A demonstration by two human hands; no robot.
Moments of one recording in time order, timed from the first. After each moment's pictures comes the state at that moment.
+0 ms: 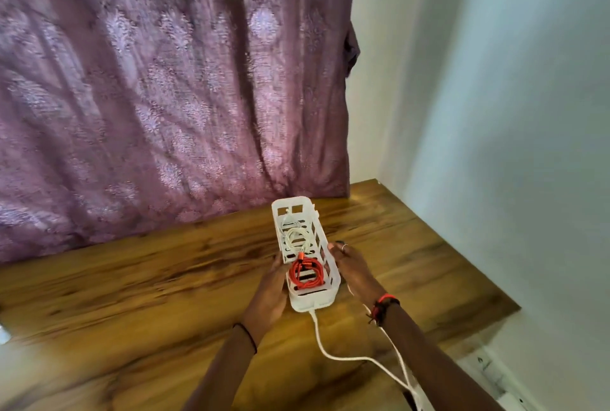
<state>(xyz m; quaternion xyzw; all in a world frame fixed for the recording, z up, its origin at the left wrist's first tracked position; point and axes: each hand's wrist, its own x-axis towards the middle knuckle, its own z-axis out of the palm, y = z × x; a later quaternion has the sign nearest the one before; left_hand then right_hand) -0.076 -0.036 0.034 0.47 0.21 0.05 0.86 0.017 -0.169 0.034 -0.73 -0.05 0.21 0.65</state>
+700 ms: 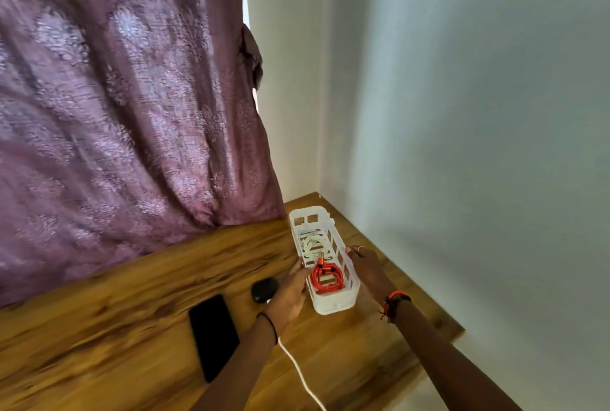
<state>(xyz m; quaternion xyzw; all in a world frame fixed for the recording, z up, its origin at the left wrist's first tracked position) 0.108 -0.161 0.004 0.50 0.18 -0.08 0.84 0.167 -0.316 0.027 -0.82 -0.01 0.12 0.56</state>
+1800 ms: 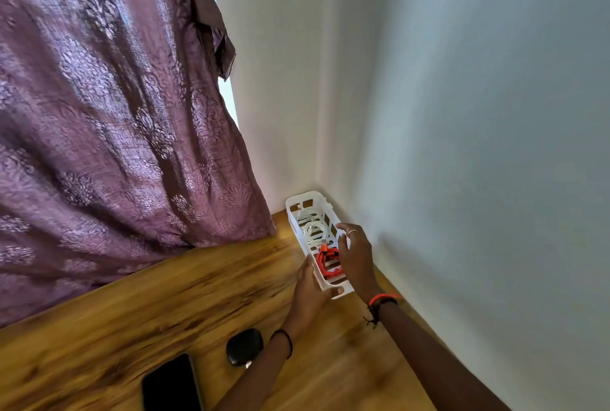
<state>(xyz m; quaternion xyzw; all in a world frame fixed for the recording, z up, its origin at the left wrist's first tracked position) 0.235 -0.172 -0.036 0.78 0.10 0.01 0.62 0.316 -0.269 -0.013 -0.88 -0.08 -0.09 0.47</state>
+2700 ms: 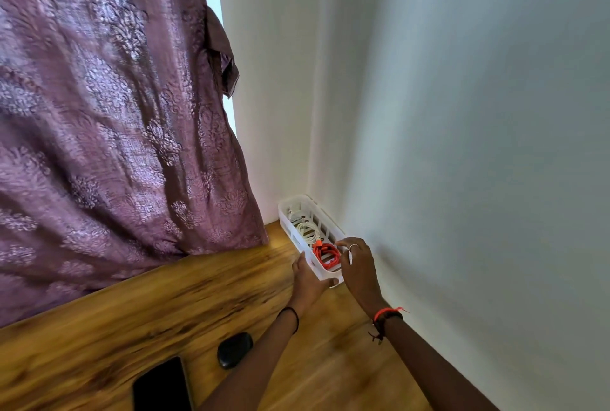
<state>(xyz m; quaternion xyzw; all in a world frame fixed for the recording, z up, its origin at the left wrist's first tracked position) 0.260 -0.190 -0.010 0.85 0.16 0.00 0.51 0.298 -0.299 0.002 -0.91 -0.11 -0.11 0.39</state>
